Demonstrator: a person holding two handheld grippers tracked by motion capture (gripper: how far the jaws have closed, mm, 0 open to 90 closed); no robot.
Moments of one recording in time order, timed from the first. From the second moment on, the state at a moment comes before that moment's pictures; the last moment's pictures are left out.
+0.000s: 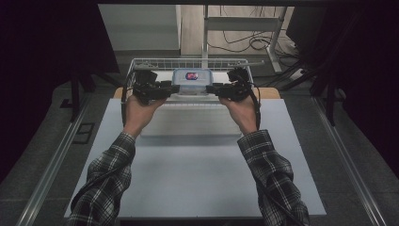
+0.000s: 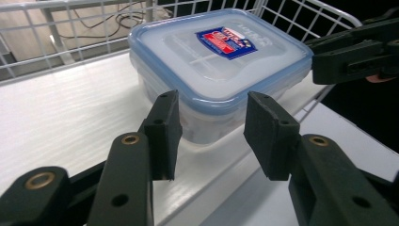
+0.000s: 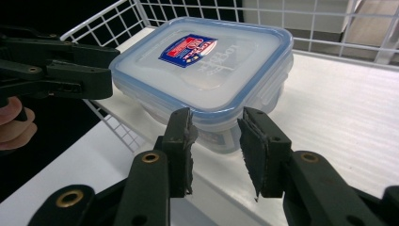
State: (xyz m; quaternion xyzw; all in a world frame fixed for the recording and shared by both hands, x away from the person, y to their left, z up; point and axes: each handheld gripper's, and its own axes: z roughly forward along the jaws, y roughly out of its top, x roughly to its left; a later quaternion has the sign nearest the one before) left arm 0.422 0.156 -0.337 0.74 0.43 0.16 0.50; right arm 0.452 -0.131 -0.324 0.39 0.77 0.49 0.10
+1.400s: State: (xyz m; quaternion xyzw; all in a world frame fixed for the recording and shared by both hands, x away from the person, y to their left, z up) left arm 0.358 0.152 -0.375 0.78 0.35 0.16 0.50; right arm 0.403 -0.136 -0.343 0.33 0.79 0.50 0.12
